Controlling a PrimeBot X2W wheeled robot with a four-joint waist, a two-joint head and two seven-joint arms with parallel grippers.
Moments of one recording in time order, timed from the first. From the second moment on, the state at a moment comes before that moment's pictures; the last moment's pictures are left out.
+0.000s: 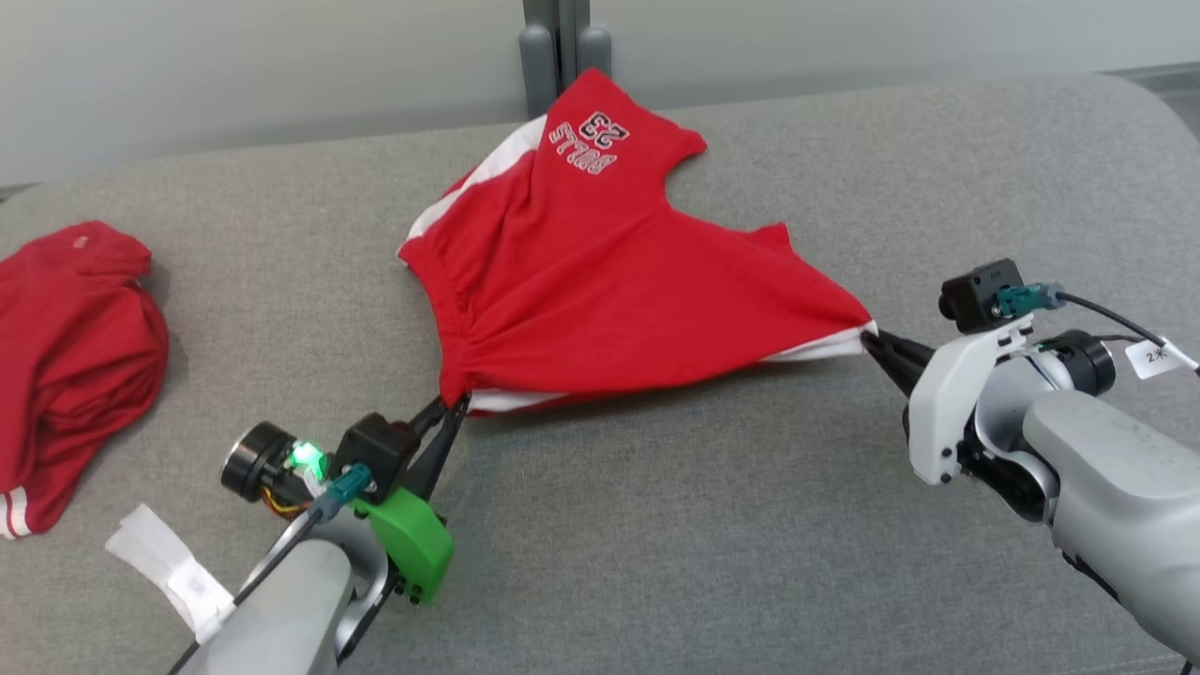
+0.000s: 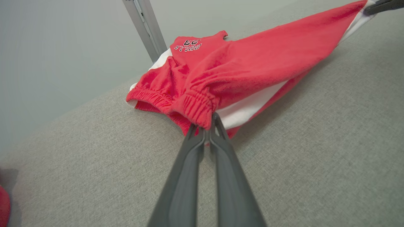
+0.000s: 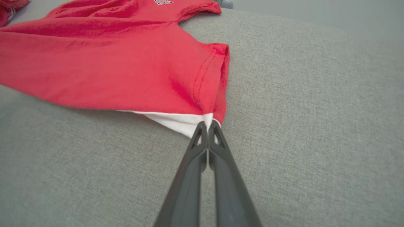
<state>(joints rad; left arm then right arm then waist) -0.48 0.28 -0.64 0.61 -0.28 -0.13 -0.26 -0.77 -0.50 1.00 0.72 0.94 0.13 -0.02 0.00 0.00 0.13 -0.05</state>
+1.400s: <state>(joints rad) -0.18 0.43 -0.81 0.19 -0.44 -0.08 -0.15 -0.72 -0.93 1.10 0.26 1.34 0.13 0.47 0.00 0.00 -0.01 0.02</state>
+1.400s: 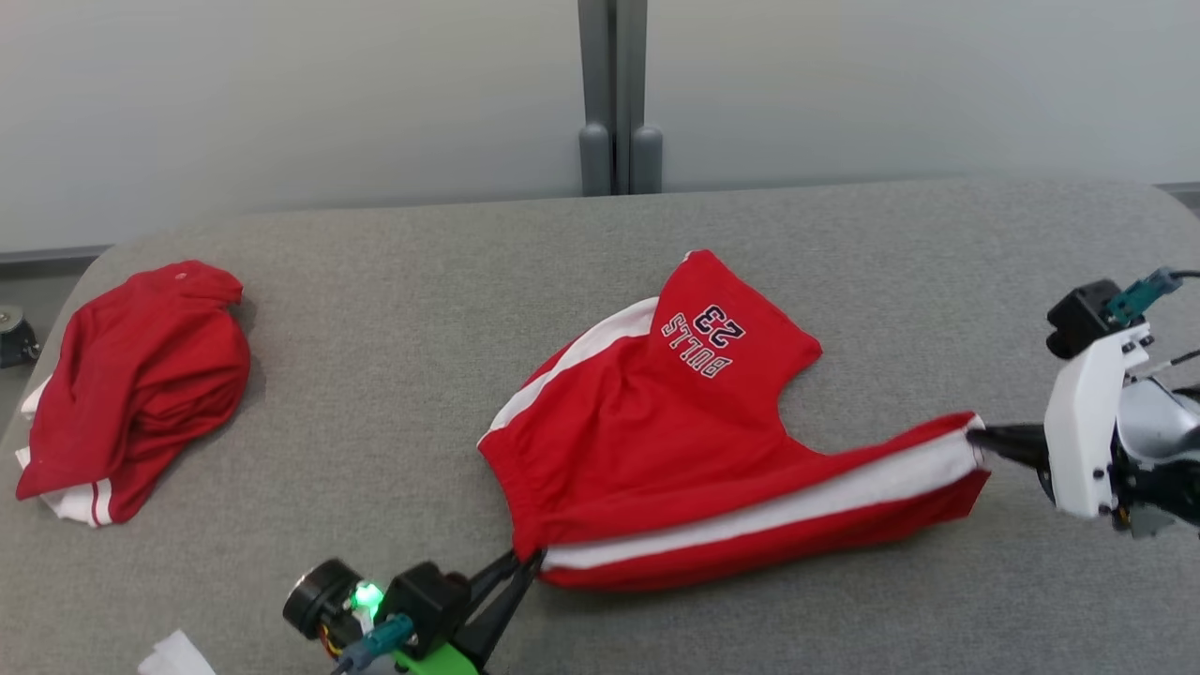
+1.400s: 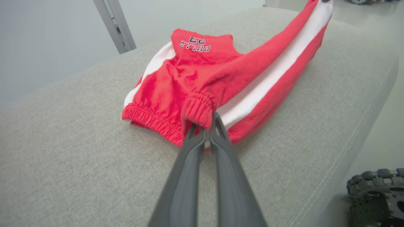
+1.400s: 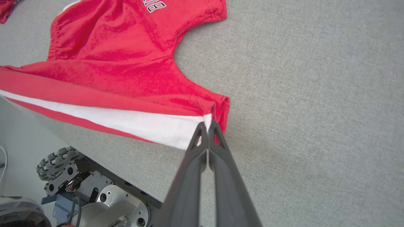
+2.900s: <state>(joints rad) -0.61 0.10 -0.74 0.59 -0.39 -0.12 -0.26 -1.19 -0.71 1.09 0.76 1.09 0.13 0.33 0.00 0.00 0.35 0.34</state>
